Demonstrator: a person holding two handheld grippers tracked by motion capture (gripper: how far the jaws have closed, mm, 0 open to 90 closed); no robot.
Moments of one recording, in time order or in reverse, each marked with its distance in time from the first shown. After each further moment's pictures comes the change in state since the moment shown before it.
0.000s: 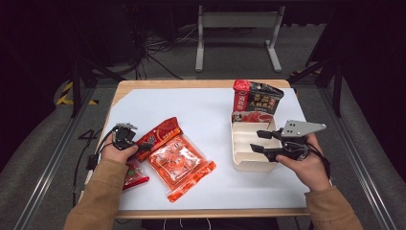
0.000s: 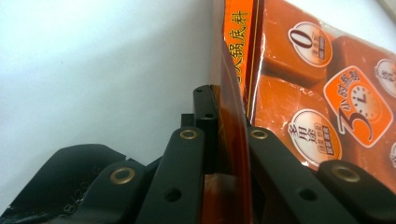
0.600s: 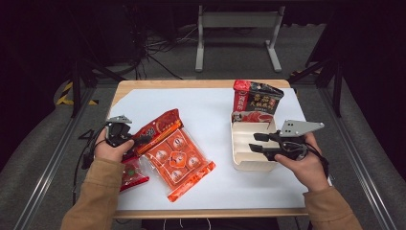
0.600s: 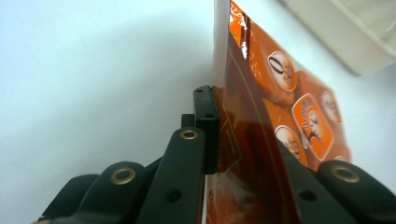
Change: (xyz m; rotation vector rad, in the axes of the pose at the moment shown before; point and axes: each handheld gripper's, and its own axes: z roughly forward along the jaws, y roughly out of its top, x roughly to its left) left arm -0.030 0.018 -0.042 -0.129 -0.009 0.085; right arm 0.004 0.005 0.002 0.014 0.029 0.014
